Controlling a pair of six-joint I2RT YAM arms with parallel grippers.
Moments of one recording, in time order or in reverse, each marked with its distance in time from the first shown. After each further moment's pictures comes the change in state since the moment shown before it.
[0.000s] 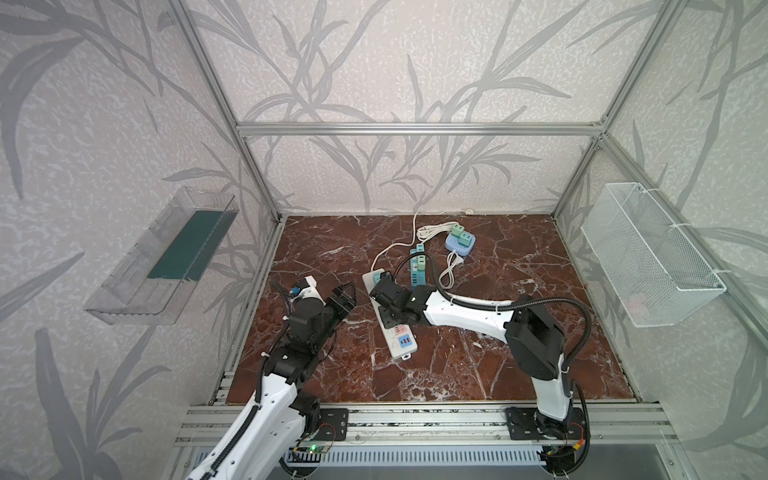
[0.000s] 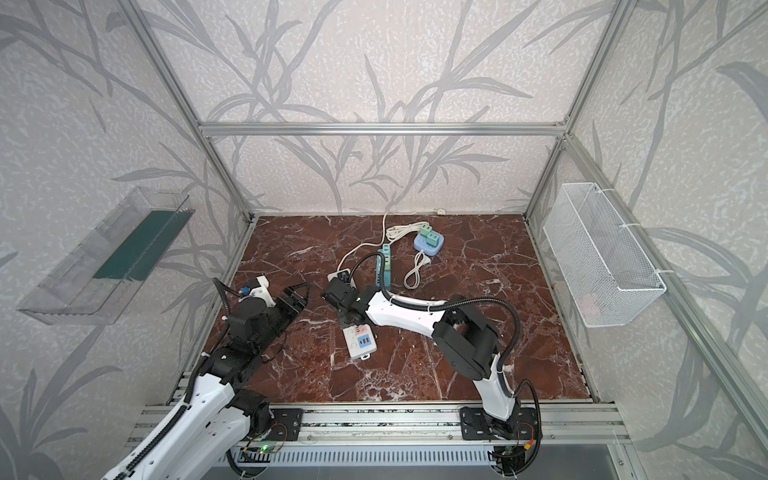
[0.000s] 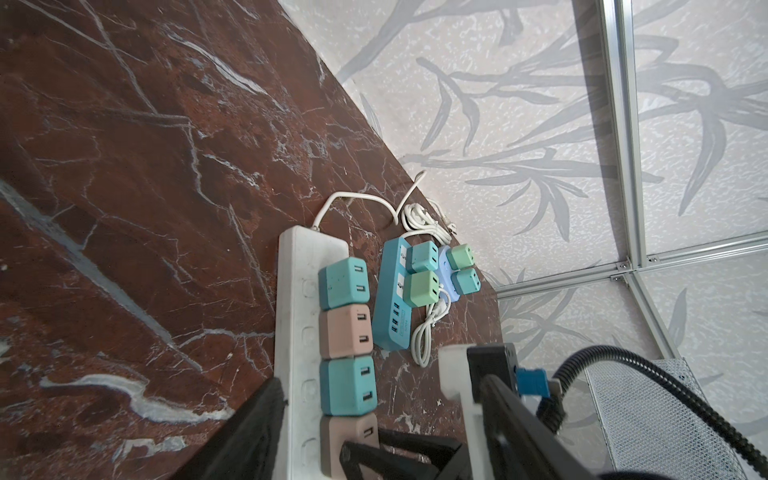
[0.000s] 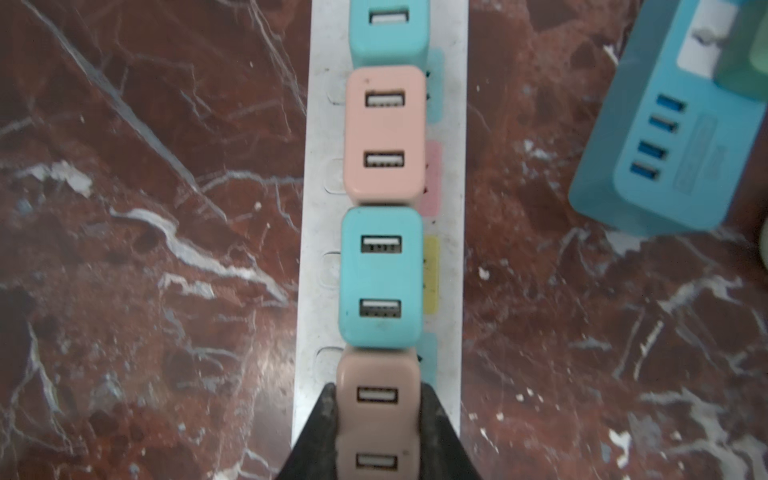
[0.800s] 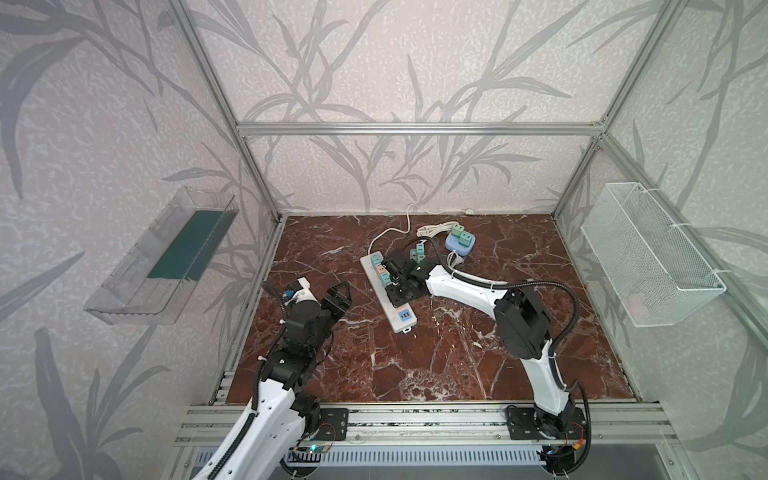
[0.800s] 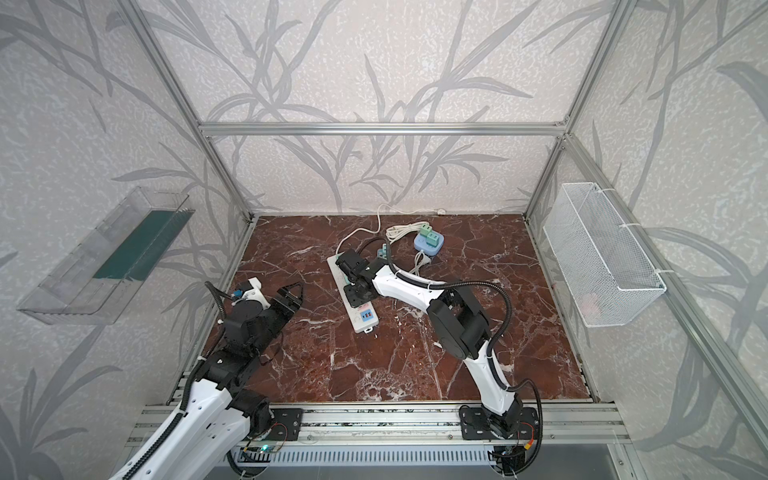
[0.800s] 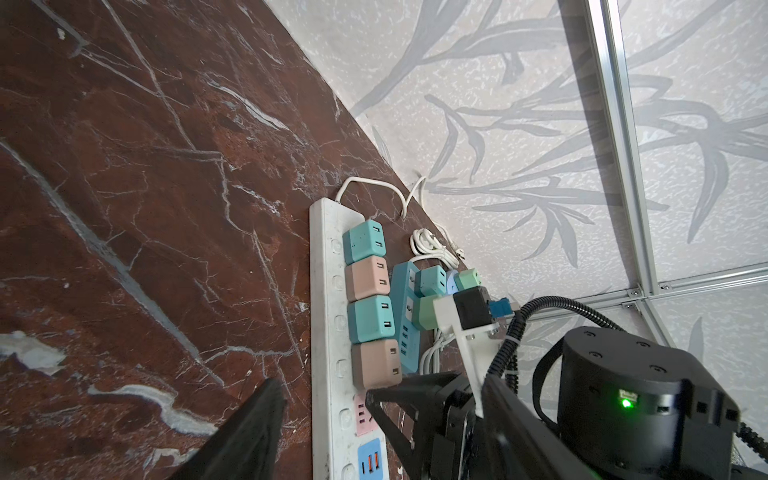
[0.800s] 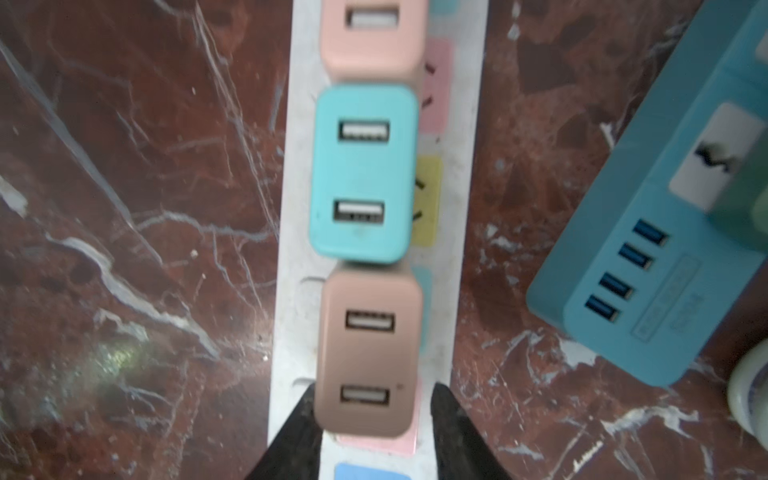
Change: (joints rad) left arm 0.006 -0.040 -0.001 -0.030 -0.070 0.007; right arm -0.154 0.093 0.180 -0.163 -0.184 -0.239
